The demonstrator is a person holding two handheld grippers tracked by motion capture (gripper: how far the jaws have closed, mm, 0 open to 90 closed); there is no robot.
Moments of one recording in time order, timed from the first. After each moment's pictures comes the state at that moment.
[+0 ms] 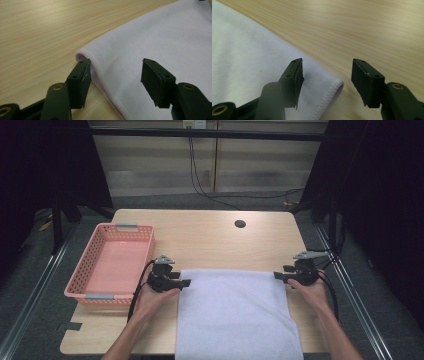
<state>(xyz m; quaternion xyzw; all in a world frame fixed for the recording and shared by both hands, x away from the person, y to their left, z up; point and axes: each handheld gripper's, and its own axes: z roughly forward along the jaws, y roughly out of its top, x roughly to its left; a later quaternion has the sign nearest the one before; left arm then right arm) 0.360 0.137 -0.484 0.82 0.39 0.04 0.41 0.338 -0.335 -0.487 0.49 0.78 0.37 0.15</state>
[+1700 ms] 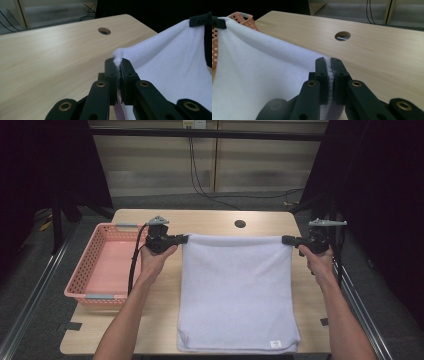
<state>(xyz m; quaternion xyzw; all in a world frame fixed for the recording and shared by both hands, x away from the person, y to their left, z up) 0.432 0.136 -0.406 0.77 0.37 0.08 0.52 0.391 -0.359 -0.413 0.47 0.72 0.48 0.14</state>
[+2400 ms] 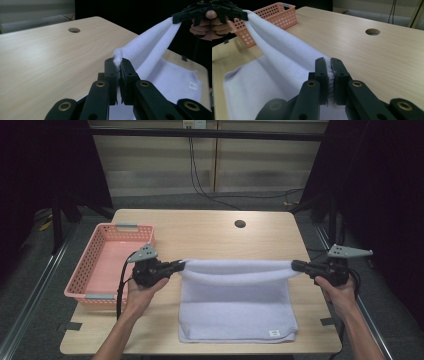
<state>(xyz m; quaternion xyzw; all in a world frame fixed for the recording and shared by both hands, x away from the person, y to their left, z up) 0.320 0.162 -0.412 0.77 0.29 0.07 0.56 0.282 -0.362 -0.402 0.39 0.75 0.52 0.14</state>
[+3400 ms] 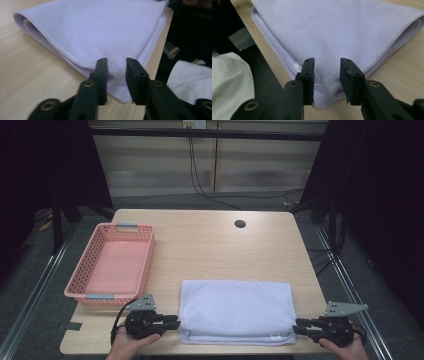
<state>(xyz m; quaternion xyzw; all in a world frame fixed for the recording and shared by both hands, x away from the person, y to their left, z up) 0.239 0.183 -0.470 0.83 0.27 -0.05 0.48 0.169 -0.352 -0.469 0.40 0.81 0.43 0.05</state>
